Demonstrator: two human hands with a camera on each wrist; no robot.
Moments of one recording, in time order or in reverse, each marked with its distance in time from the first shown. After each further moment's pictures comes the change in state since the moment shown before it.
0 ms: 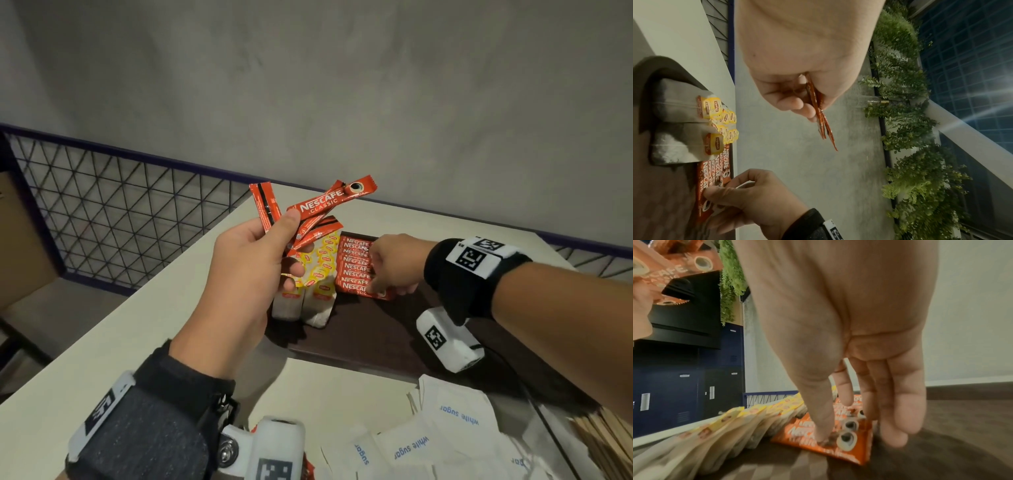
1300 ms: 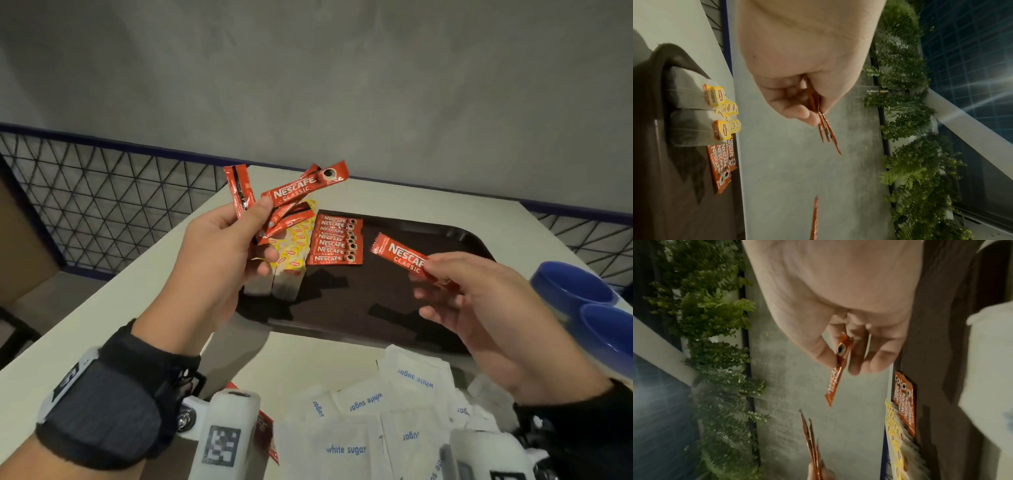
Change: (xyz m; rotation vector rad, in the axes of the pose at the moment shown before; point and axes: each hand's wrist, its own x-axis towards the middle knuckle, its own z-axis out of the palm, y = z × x) left_hand -0.016 -0.001 0.013 0.014 -0.084 -0.004; right_hand -0.168 0.053 0.046 1.642 0.366 0.090
